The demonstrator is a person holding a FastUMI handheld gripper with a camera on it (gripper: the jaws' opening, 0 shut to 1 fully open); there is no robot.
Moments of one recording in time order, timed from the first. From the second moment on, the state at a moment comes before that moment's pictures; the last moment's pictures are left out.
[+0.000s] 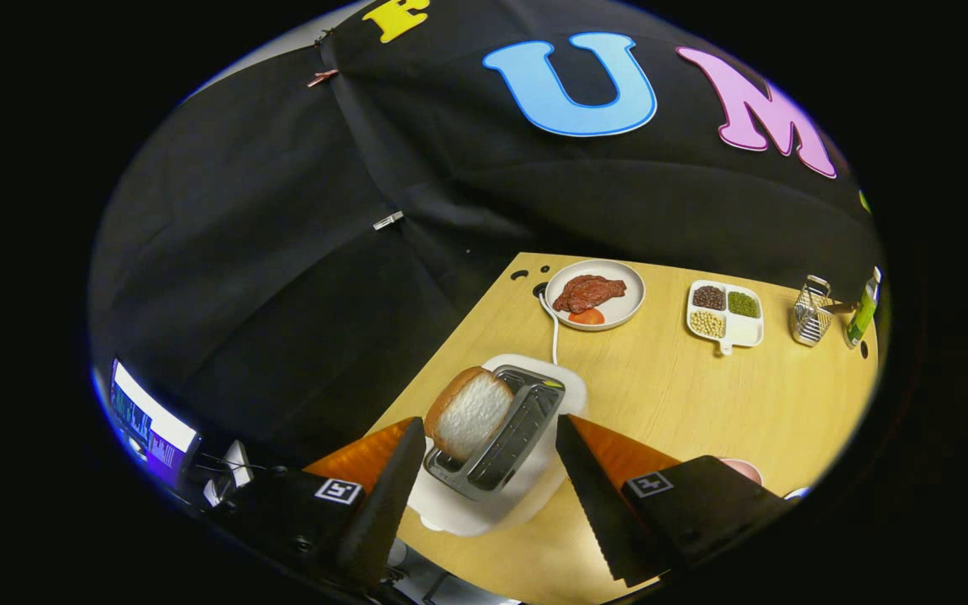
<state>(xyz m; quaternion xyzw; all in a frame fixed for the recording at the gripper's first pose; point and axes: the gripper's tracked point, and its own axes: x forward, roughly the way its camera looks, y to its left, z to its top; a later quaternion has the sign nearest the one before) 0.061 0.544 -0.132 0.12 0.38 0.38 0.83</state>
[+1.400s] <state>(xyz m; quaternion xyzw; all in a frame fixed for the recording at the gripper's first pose) 0.085 0.600 -0.168 0.24 0.47 0.27 0.80</state>
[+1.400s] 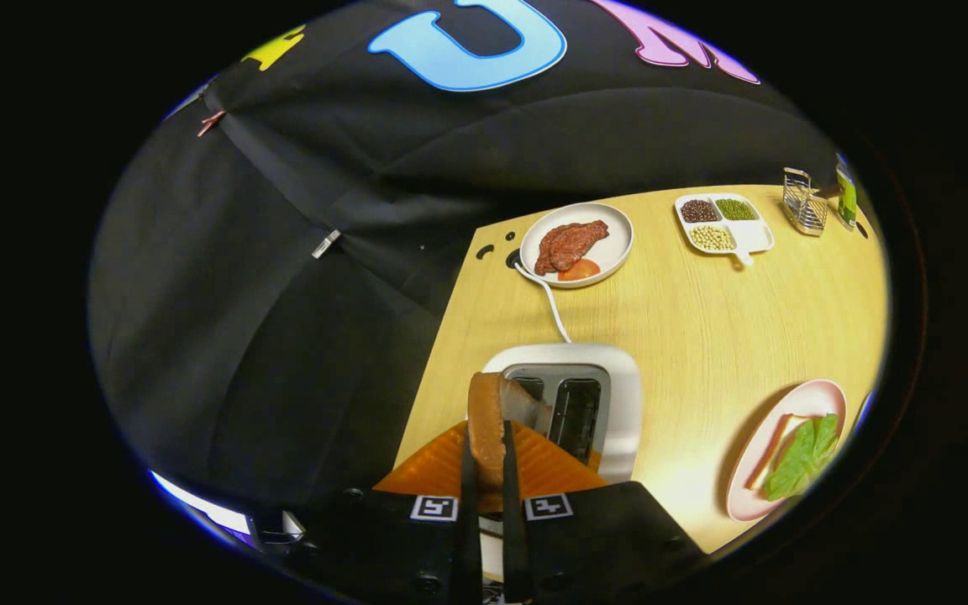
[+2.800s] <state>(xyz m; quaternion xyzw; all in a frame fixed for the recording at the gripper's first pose) 0.065 0.346 -0.153 0.31 0.38 0.25 0.83</state>
